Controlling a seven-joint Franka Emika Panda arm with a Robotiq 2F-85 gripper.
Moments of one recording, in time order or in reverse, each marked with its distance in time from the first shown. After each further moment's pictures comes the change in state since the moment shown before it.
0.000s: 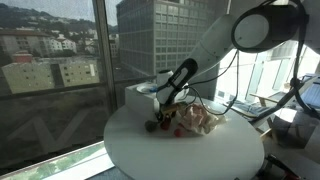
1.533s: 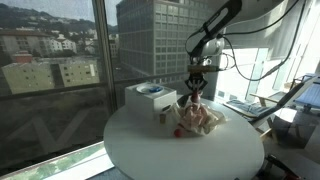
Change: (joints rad) arm -0.205 -0.526 -0.031 -0.319 0.158 -0.306 0.151
